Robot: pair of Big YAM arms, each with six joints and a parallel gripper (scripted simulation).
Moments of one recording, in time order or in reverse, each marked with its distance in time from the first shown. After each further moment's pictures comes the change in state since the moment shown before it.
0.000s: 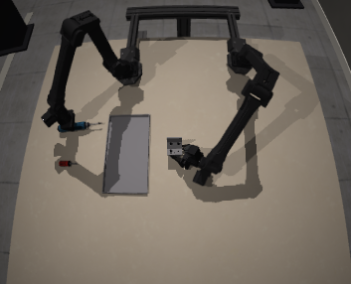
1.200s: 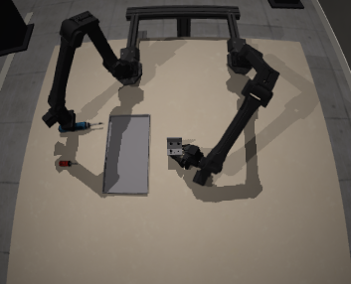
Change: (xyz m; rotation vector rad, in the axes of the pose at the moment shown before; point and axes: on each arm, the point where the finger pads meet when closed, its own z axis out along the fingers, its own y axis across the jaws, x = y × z) left arm 0.000 0.000 0.000 0.000 0.000 0.000; right arm 0.002 -0.002 0.005 0.003 0.003 0.001
